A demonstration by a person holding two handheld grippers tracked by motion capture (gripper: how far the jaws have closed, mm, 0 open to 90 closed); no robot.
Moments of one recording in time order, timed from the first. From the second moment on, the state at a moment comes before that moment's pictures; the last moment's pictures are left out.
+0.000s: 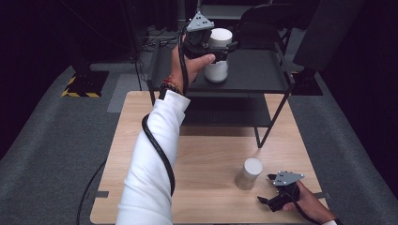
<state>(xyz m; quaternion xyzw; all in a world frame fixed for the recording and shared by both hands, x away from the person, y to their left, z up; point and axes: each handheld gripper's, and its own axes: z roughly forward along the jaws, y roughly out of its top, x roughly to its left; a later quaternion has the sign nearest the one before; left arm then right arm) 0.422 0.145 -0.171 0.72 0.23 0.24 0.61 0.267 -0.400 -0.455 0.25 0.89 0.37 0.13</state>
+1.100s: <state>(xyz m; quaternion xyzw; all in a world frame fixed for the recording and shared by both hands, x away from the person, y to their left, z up) 0.366 0.168 -0.189 0.71 0.21 0.32 0.60 0.267 -0.400 -0.455 0.25 0.89 0.37 0.13</state>
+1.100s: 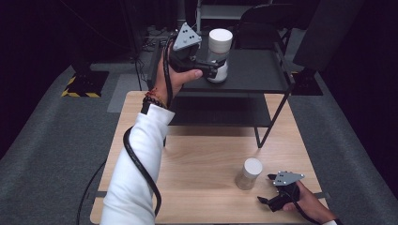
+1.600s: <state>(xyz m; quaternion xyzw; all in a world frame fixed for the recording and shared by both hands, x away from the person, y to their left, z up) 0.322 0.191 -0.225 0.71 0.19 0.33 0.60 0.267 -0.400 -0.455 0.25 0.89 0.37 0.13</state>
